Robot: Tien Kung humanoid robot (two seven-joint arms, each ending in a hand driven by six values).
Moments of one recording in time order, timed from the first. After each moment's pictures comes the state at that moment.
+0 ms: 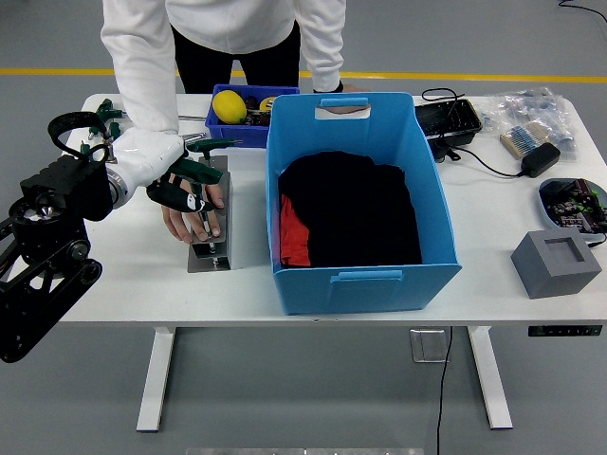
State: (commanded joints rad) left arm -0.55 0.41 -0.98 -1.48 2.20 -0.34 0.38; right arm 0.07 -0.19 0.25 0.19 -0.10 -0.09 0.05
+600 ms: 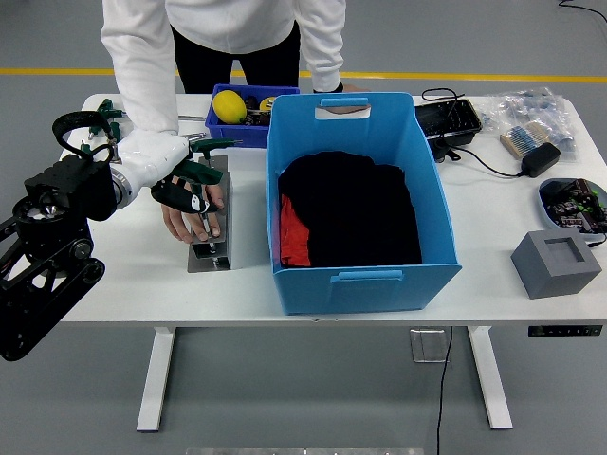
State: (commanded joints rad) left arm -0.56 0.41 -0.96 -1.48 2.17 -0.34 0.38; right arm 0.07 -0.19 0.24 0.19 -0.10 -0.09 0.04
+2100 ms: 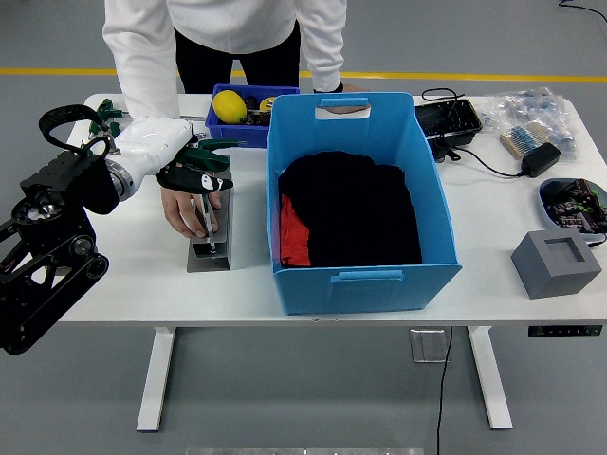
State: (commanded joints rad) left arm -0.58 0.42 -0.93 -1.46 2.08 -0.18 0.38; right arm 0.07 -0.19 0.24 0.19 -0.10 -0.09 0.04
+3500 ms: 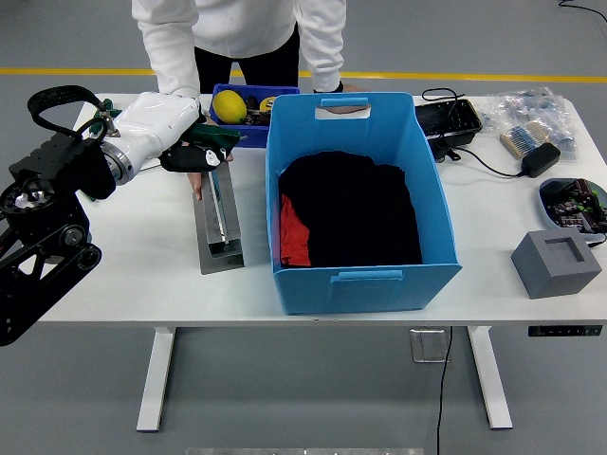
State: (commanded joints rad) left arm -0.64 0.47 -0.90 -1.54 2.06 -0.17 0.35; right arm 0.07 -0.19 0.24 0.19 -0.09 -0.09 0.04
